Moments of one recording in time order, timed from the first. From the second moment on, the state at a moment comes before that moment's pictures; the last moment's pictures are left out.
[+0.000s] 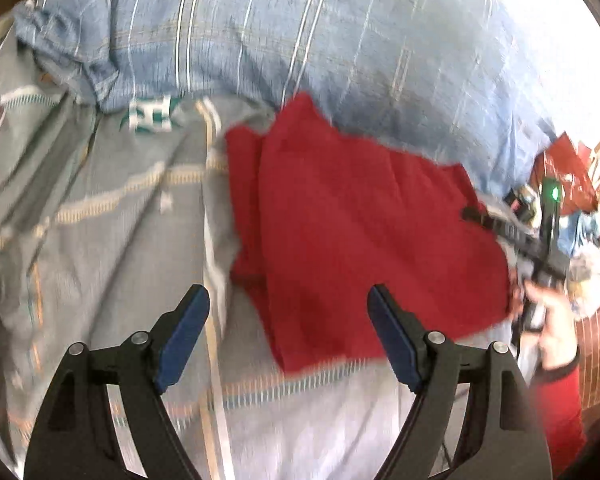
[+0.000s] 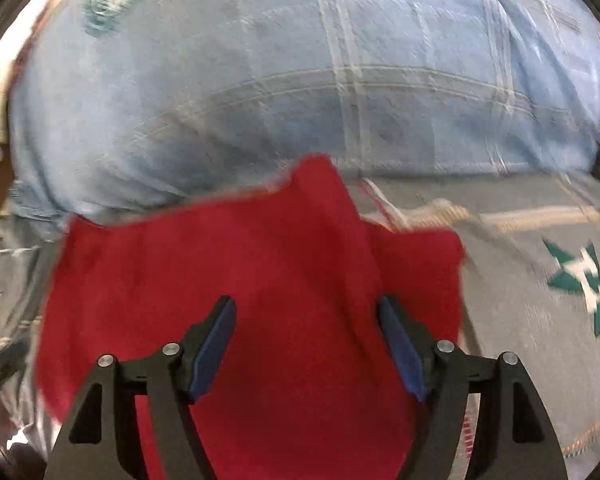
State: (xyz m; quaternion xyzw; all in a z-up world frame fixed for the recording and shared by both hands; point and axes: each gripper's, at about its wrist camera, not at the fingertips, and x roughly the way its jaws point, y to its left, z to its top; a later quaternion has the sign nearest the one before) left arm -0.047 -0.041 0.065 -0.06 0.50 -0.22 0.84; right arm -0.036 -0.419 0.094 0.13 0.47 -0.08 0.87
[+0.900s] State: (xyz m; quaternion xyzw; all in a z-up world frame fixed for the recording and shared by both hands) left arm -0.054 -0.039 0.031 -0.03 0.51 -0.25 0.82; right arm -0.031 -0.357 0.115 0.12 0.49 0.07 0.86
